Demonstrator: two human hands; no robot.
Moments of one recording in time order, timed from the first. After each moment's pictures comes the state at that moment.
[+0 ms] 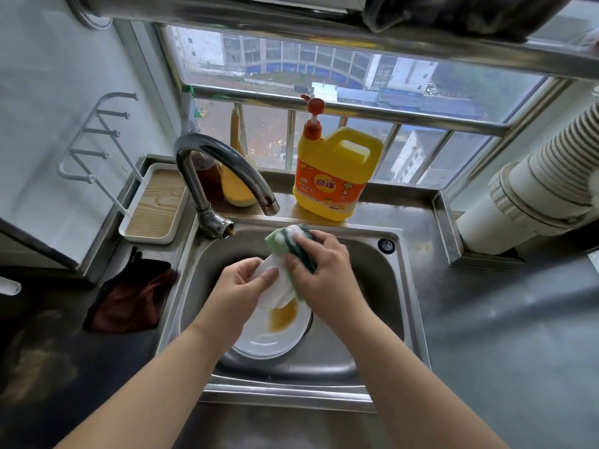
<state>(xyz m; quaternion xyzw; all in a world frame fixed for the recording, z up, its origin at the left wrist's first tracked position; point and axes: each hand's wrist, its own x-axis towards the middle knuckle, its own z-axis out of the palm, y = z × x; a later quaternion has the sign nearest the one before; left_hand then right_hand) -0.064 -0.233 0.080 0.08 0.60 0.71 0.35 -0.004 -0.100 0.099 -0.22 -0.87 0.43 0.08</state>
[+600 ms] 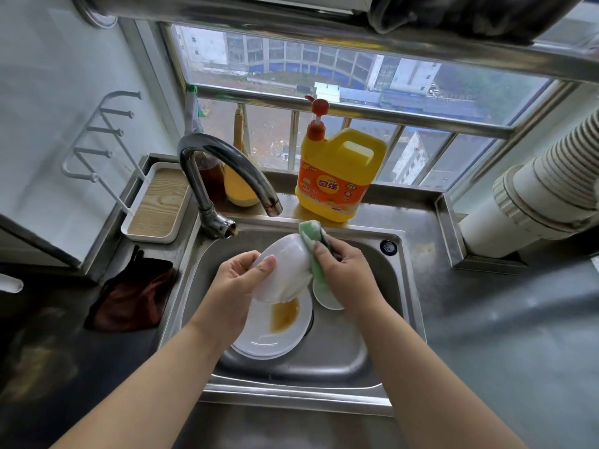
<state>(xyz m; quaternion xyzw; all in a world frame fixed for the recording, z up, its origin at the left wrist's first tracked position) -0.072 -0.236 0.083 0.04 0.54 0.76 0.36 -0.006 -0.074 0.092 -0.32 -0.76 0.56 0.06</state>
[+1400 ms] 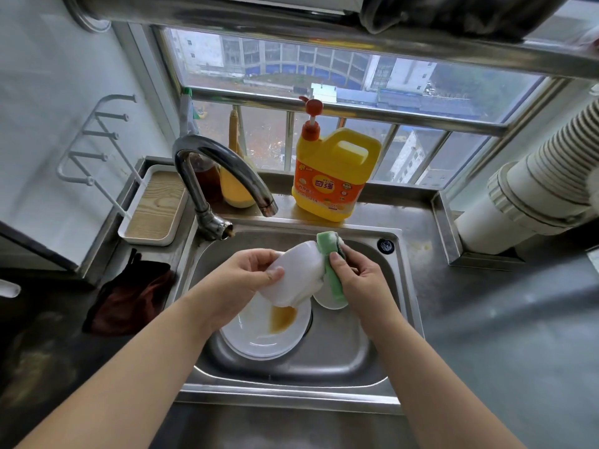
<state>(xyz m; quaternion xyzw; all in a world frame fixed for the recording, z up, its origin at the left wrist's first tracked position) -0.089 -0.232 0.094 0.15 0.59 0.64 0.46 0.020 -0.062 0.075 -0.35 -0.67 0.64 0.10</state>
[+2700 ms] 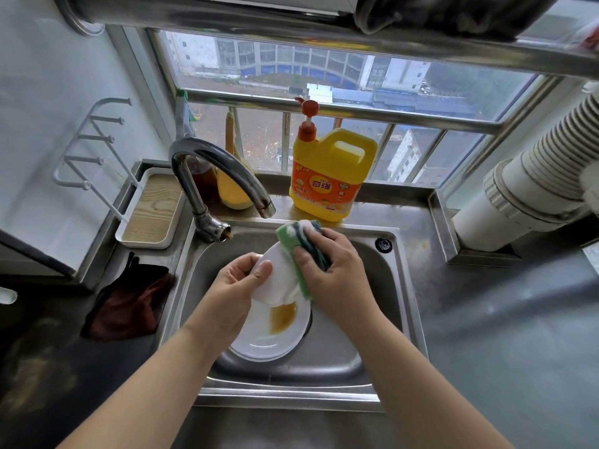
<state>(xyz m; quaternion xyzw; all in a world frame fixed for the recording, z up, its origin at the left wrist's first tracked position) -0.072 -0.235 0.082 0.07 0.49 0.78 0.39 0.006 -0.091 0.106 -0.24 -0.83 0.49 0.13</state>
